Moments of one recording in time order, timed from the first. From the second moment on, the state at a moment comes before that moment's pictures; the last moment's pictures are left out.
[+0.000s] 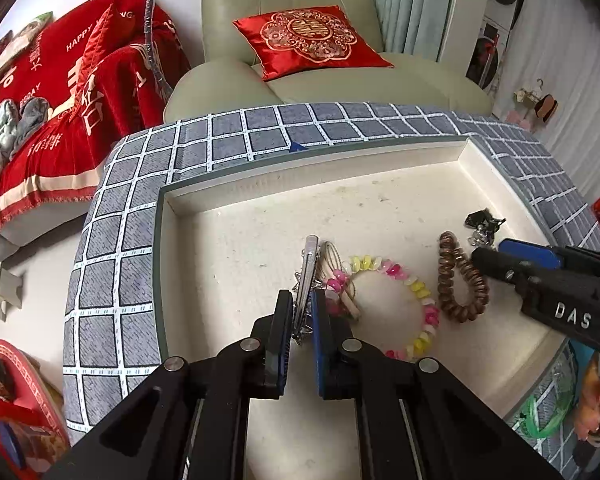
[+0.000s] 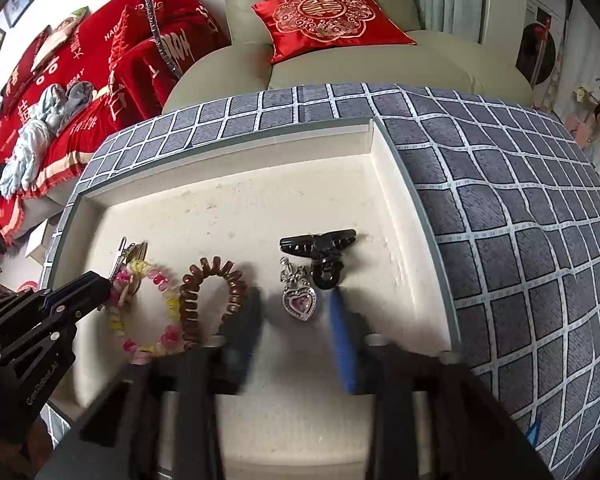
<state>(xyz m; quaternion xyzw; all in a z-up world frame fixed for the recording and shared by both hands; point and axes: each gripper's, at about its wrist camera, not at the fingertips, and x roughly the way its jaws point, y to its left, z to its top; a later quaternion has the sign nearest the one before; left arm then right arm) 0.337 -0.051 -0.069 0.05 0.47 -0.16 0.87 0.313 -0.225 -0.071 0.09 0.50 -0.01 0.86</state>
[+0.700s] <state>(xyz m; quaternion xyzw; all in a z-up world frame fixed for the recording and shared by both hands) 0.288 -0.036 -0.024 0.05 0.41 -0.14 0.90 0.260 -0.232 -0.020 0.15 0.44 0.01 0.88</state>
